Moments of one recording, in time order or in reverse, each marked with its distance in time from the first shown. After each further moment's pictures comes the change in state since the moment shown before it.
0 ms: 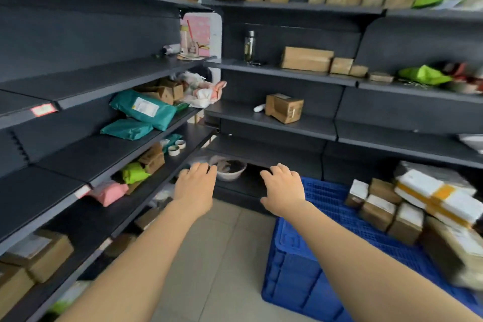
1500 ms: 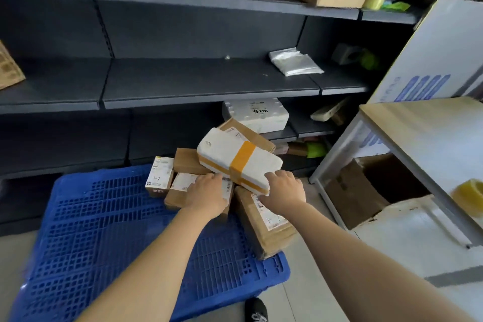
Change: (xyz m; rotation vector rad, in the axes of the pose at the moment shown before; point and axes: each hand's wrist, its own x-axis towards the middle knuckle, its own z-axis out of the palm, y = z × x) left_hand 0.332 0.770 0.123 -0.426 -0.481 0.523; right_hand -0.069 0.748 0.183 0.135 -0.387 0.786
